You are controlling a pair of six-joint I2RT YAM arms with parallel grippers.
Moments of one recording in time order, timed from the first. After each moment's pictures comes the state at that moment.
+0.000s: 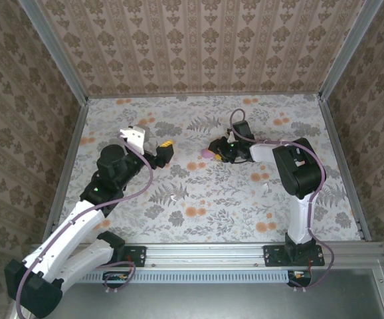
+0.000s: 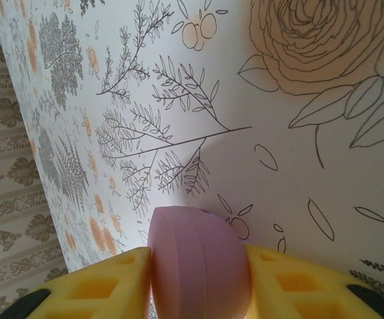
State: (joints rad) left arm -0.56 0.84 0.71 0.03 0.08 -0.12; right arm 0.33 2.02 1.12 0.08 -0.53 0.95
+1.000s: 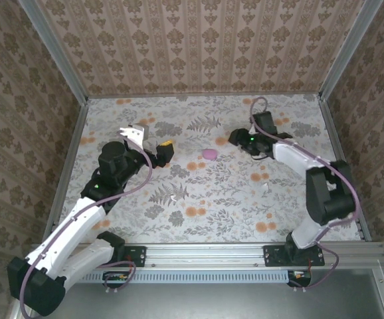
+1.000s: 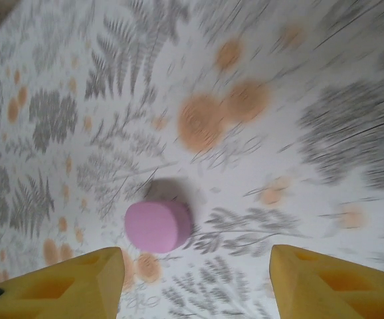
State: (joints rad) left arm -0.52 0.88 0.72 -0.03 0.13 -0.19; right arm 0.20 1.62 1.07 -0.28 -0.23 0.68
